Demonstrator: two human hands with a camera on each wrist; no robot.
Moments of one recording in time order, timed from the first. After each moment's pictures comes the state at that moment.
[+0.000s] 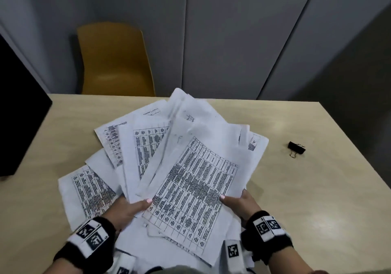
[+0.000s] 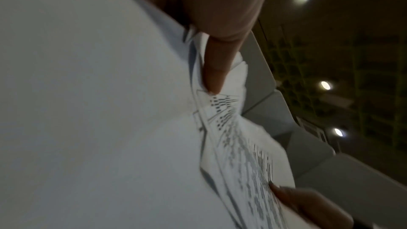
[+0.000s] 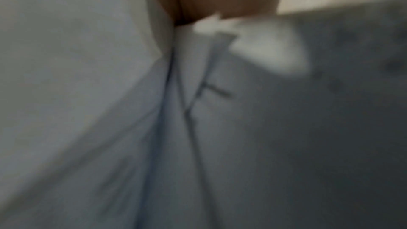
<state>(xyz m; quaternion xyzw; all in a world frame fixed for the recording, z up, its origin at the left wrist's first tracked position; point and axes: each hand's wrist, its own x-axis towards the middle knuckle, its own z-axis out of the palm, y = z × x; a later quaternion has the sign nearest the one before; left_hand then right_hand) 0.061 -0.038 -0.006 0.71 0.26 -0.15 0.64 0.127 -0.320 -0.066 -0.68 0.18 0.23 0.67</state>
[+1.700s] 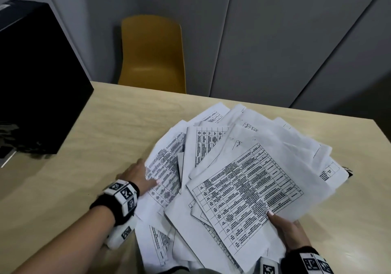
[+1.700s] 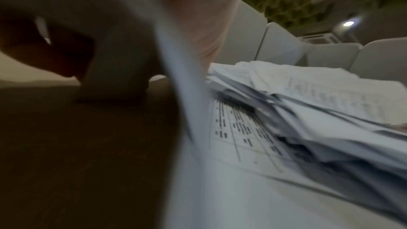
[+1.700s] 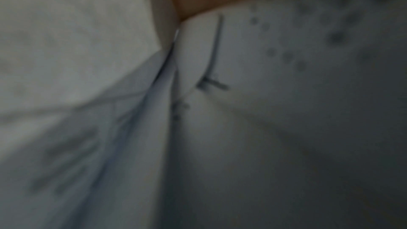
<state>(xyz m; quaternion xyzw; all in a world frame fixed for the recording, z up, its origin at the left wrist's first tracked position) 0.121 0.039 -0.053 0.93 0.27 -0.18 0.18 0.123 -0.352 -0.058 -0.64 0.30 0.19 0.68</state>
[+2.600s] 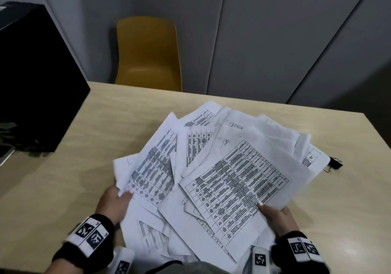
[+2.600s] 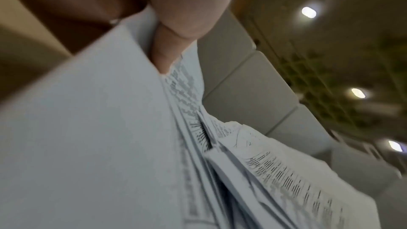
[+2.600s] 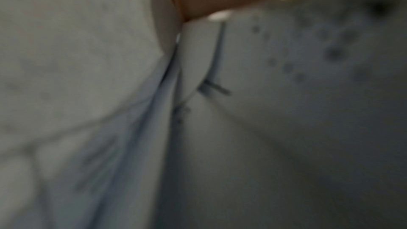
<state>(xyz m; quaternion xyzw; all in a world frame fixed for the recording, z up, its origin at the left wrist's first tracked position) 0.042 0.034 -0.070 0.75 0.41 0.01 0.52 0.124 -0.340 -0.053 -0.66 0.28 0.16 0.68</state>
